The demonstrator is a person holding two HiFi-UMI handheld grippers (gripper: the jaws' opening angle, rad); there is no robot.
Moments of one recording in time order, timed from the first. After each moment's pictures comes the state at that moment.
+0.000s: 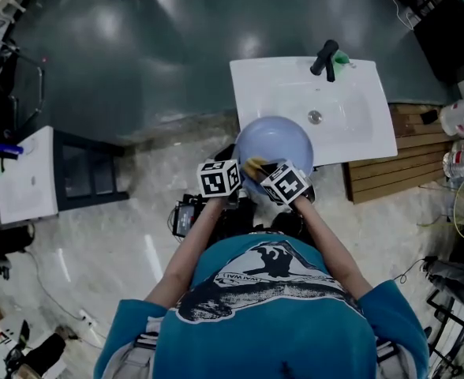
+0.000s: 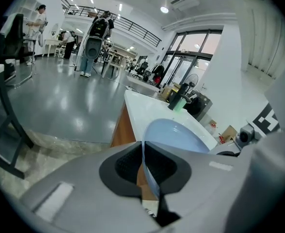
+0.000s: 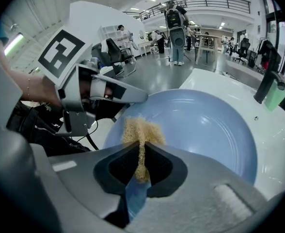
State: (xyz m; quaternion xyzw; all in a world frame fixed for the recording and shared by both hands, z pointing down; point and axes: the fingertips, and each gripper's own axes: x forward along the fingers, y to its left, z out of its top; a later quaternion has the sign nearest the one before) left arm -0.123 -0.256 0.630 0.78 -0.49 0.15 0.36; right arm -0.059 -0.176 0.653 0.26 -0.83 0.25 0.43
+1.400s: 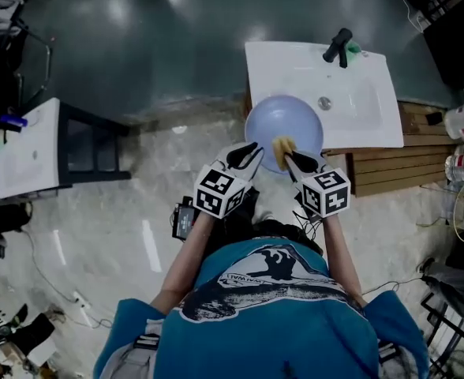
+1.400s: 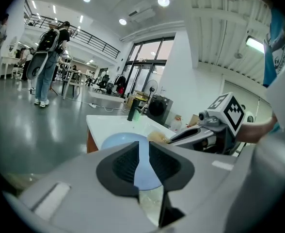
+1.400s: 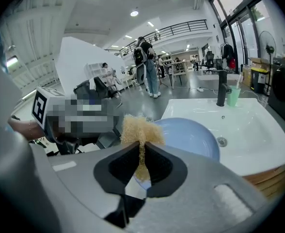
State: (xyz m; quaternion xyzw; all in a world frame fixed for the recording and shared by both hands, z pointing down) left arm -0.084 -0.160 0.515 0.91 -0.33 0.12 0.22; right arm -0.016 -0.148 0.544 0.40 -0.84 0.27 0.24
